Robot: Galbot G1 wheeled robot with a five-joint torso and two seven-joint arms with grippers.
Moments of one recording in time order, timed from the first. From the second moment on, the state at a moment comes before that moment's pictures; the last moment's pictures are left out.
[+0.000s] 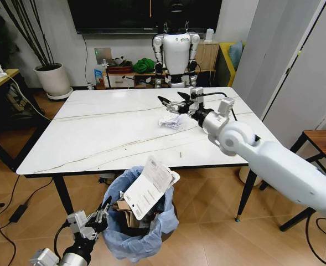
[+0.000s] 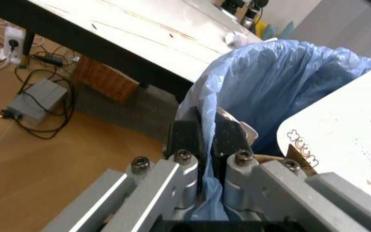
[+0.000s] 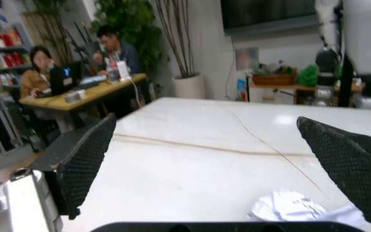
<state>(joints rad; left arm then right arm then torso) 1.98 -1.27 -0.60 -2.35 -0.81 0.07 -0.01 -0.18 0.91 -0.44 1.51 1.22 -0.08 -0.02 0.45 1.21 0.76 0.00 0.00</state>
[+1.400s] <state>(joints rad) 1.99 -1.30 -0.63 -2.35 -0.81 0.06 -0.01 -0.09 1.27 -0.47 0.79 1.01 -0.08 -0.01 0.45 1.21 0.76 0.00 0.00</state>
